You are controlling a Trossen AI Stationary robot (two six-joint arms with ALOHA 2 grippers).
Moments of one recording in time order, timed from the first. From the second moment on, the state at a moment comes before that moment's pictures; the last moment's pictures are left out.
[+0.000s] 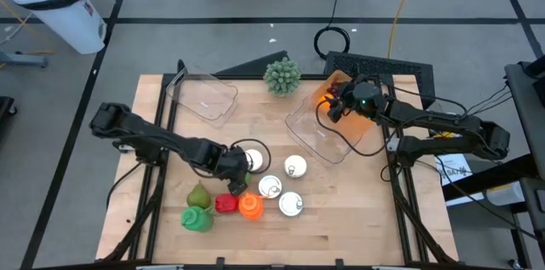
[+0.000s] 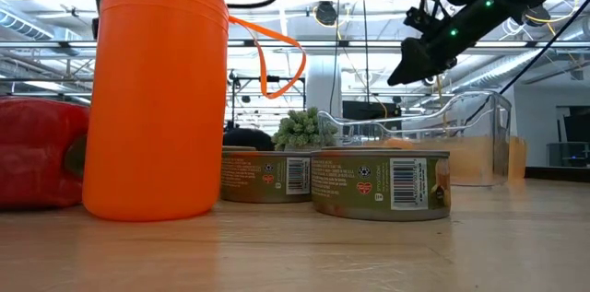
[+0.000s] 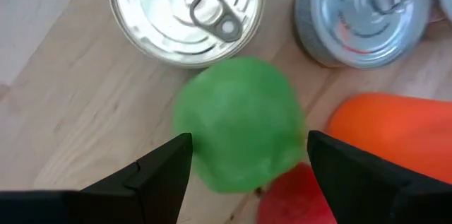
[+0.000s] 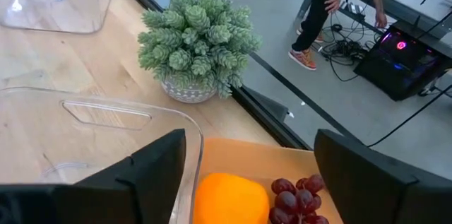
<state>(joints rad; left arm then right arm) -0.27 1.55 1.03 -0.75 -0.06 -0.90 -0.46 1.00 0.59 -0.03 0.34 -0.07</state>
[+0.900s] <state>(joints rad) -0.26 1.64 1.04 -0.91 -0.01 -0.97 -0.46 1.00 0.59 -0.05 0.33 -0.06</state>
